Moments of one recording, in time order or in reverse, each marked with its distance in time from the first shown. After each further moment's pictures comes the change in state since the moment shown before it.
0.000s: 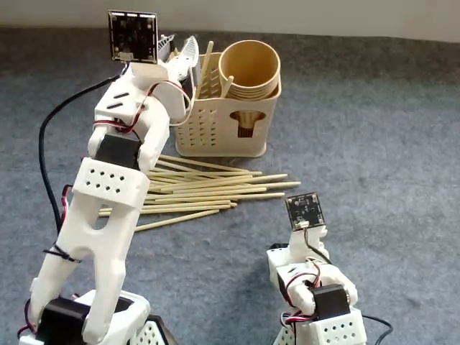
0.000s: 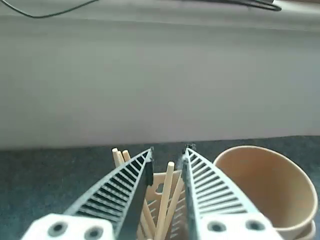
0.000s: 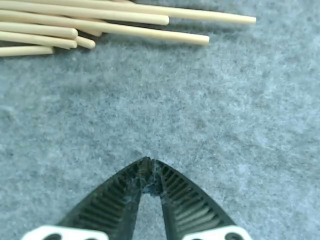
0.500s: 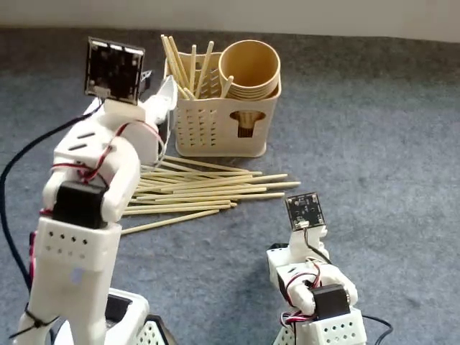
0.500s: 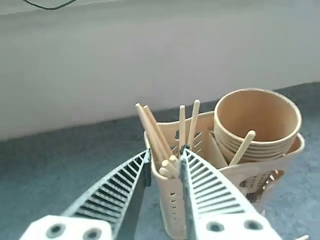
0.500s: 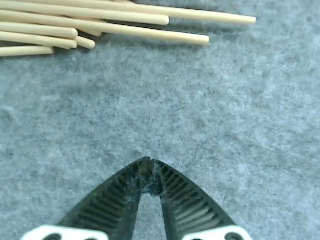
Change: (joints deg) left arm -1.9 -20.9 3.8 24.4 -9.2; right arm 0.0 0.0 0.0 0.0 0.0
